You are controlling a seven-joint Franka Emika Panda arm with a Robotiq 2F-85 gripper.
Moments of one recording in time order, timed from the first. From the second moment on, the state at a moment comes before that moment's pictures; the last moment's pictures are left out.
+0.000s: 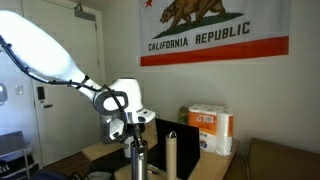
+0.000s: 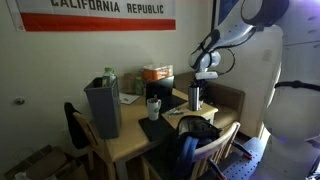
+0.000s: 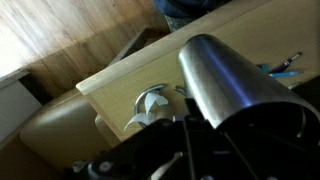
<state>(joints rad) -0.15 0.21 -0.18 -2.13 -0.02 2.48 0.16</state>
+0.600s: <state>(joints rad) -0.16 0.34 -0.18 -2.13 0.05 2.63 0.20</state>
